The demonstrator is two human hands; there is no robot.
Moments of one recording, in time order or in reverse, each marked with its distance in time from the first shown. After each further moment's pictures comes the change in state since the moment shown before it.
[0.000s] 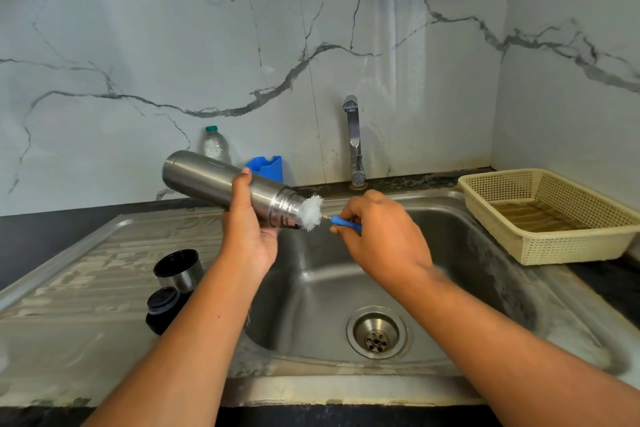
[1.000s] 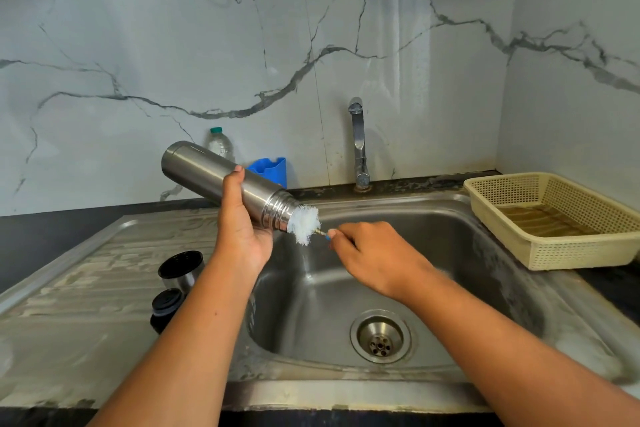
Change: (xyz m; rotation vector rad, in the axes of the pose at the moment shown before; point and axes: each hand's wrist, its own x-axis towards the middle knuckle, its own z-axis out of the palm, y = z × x) left_hand 0.000 0.016 -0.001 -0.007 -0.018 -0.008; right_hand 0.002 0.000 0.006 0.084 -0.346 -0.023
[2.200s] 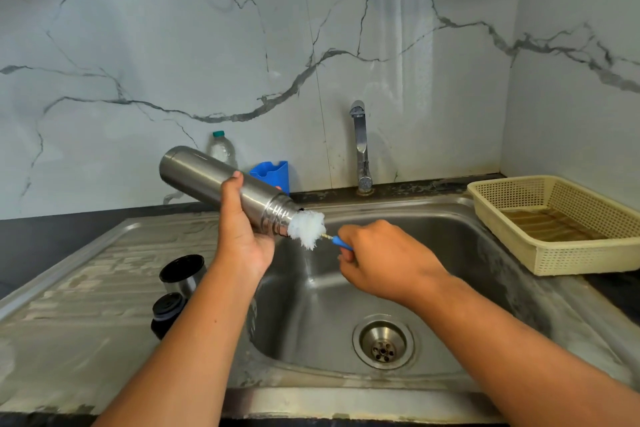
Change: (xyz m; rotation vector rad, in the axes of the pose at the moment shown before) left_hand -0.002 -0.002 -0.001 -0.024 -0.030 0.027; right_hand 0.000 0.003 -0.007 -0.319 -0.021 -0.128
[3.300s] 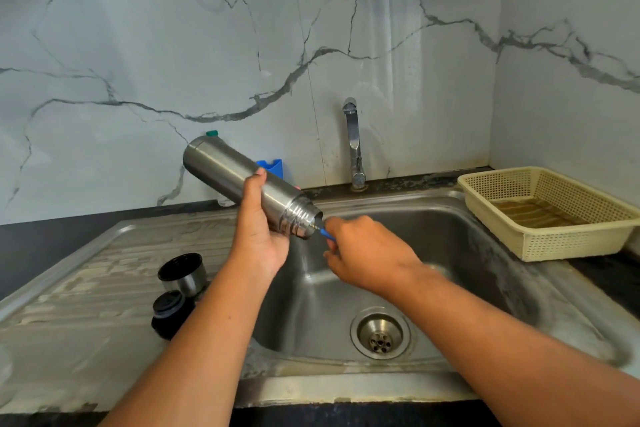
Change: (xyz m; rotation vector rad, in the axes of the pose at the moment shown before) left_hand -0.016 -0.012 0.011 0.061 -0.049 -0.067; right_hand 0.004 -0.013 0.007 0.040 0.019 0.030
